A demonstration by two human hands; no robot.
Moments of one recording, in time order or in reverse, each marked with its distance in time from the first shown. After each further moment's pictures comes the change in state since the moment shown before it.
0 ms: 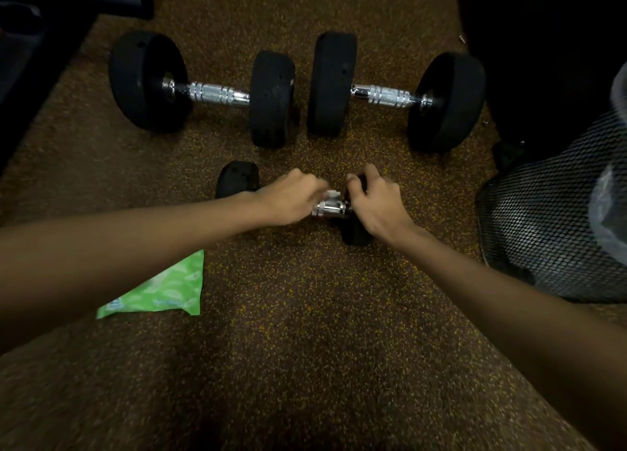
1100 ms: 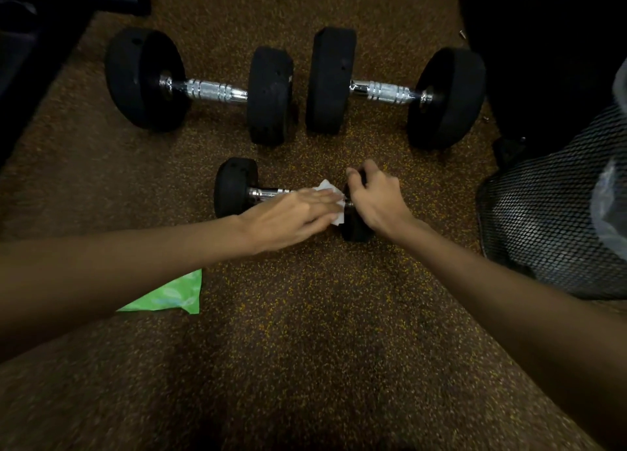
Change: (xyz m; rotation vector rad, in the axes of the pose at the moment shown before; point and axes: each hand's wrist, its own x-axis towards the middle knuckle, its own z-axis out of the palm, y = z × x) left_hand -0.028 -0.004 0.024 0.161 0.181 0.387; right_hand 0.003 -0.002 -0.002 0.045 -0.008 0.026
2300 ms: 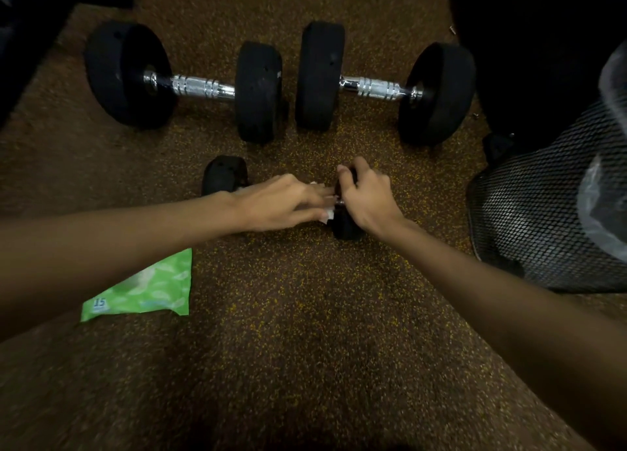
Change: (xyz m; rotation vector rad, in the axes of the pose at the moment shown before) left_hand 0.020 -0.014 -0.016 -0.201 -0.226 -0.078; right_hand 0.003 0.008 0.006 -0.026 0.038 -0.042
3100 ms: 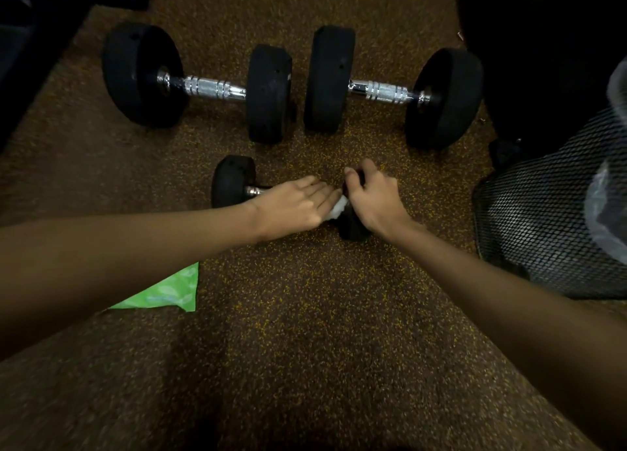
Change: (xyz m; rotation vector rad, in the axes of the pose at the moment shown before) left_hand -0.001 -0.006 0.022 0.975 0.177 0.264; right_hand -0.001 -0.001 -0.003 0.006 0.005 -0.021
